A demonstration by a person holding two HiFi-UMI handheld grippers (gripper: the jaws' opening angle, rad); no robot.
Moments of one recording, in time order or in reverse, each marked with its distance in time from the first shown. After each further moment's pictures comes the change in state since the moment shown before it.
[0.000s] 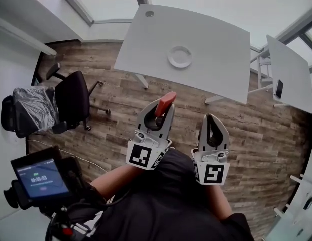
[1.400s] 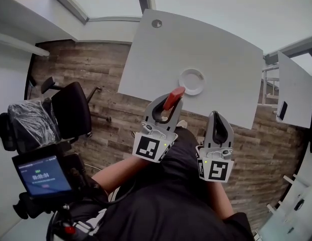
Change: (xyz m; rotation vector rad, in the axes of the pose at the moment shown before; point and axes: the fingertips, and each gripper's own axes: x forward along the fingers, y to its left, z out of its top) left arm 0.132 0.161 -0.001 -0.067 0.062 -0.032; right arm 0.199 0.001 -0.017 -0.015 0.117 -0.058
